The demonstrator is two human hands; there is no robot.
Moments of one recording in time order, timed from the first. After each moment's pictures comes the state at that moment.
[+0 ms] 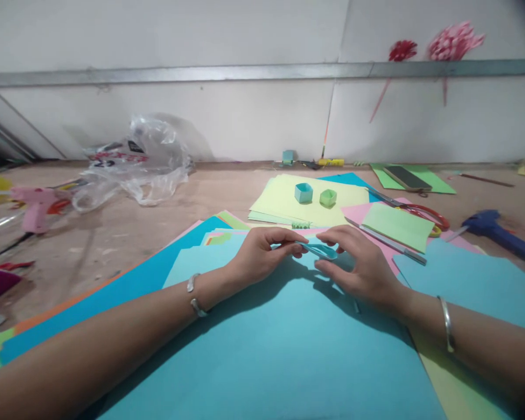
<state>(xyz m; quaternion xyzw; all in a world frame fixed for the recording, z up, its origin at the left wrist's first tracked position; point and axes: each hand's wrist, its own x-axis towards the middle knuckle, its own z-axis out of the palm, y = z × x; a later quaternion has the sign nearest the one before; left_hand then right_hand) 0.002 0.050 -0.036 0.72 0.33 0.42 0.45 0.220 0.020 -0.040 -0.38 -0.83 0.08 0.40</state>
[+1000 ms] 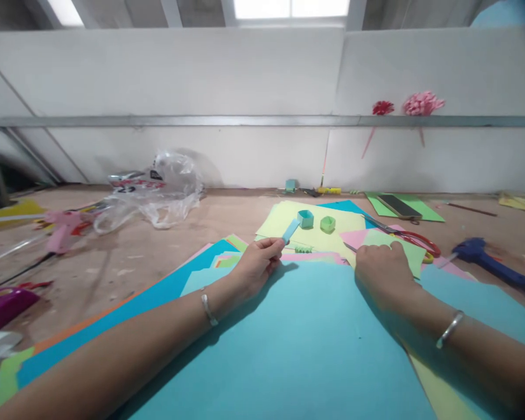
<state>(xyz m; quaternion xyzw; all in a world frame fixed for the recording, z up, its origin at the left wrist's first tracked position) -0.002 0.066 -0.028 0.44 0.44 0.49 0.61 0.237 0.040 -0.012 -0.65 -0.72 -0.21 -0.09</state>
